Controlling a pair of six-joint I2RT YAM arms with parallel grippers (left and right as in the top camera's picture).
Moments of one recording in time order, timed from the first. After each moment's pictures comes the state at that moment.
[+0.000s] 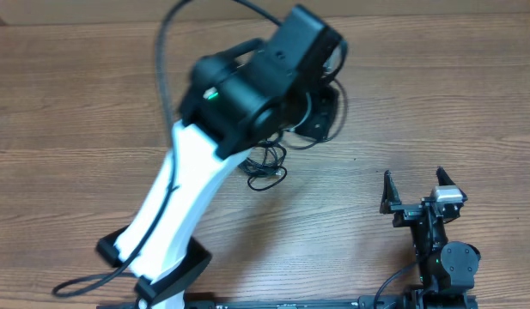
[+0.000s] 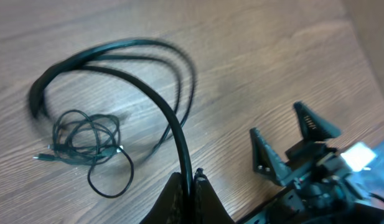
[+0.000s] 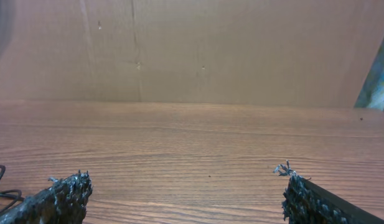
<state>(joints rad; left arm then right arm) -0.75 1.97 2.73 -1.69 0.08 -0.44 -0.03 0.01 0.02 -0.03 -0.07 -0.01</state>
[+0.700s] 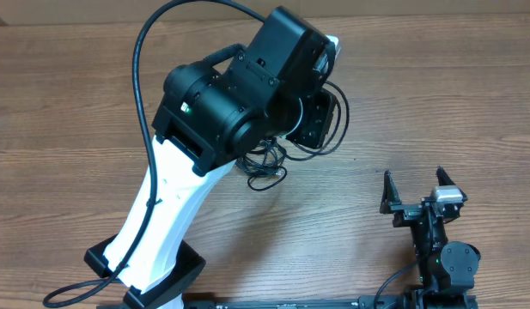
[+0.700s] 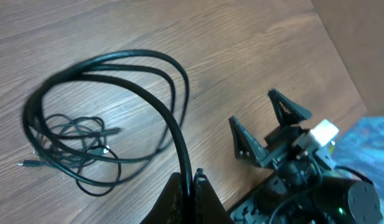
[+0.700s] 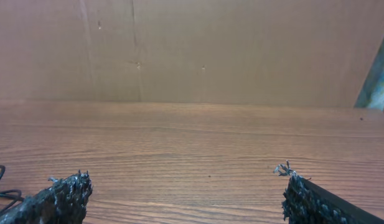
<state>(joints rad) -0.75 1.93 2.72 -1.69 0.16 -0.39 -0.03 0.01 0.02 -0.03 -0.07 -0.01</state>
